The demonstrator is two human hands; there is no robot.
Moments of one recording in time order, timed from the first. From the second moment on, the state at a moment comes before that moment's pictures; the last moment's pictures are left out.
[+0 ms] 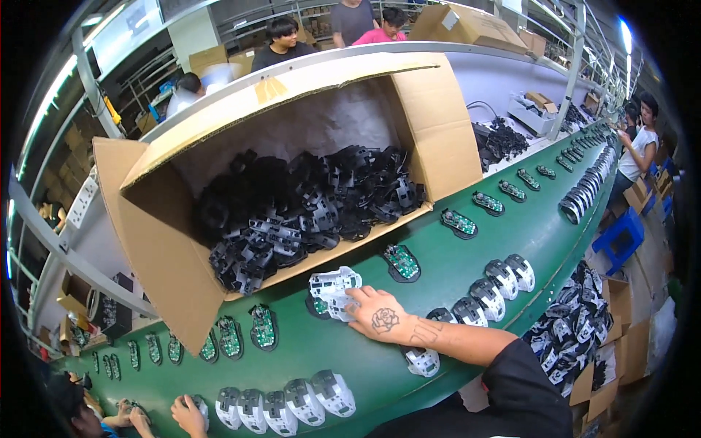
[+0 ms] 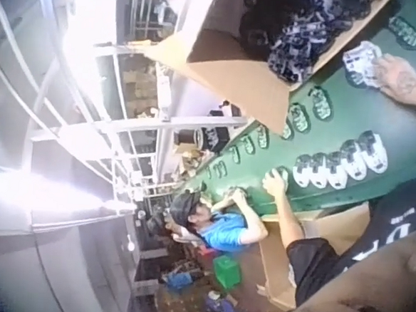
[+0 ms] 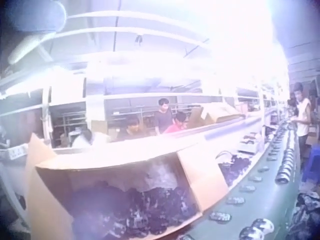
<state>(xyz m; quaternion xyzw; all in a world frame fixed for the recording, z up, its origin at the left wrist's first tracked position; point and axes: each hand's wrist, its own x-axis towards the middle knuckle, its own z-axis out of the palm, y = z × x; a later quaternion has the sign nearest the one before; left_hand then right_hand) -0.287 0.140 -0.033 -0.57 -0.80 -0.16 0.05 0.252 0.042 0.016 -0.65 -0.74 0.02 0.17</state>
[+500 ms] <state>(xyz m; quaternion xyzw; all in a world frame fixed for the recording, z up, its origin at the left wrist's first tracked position) -0.210 0.101 0.017 -0.63 -0.77 -0.03 -0.10 0.235 0.013 0.043 -0.58 -0.73 0.21 0.31</state>
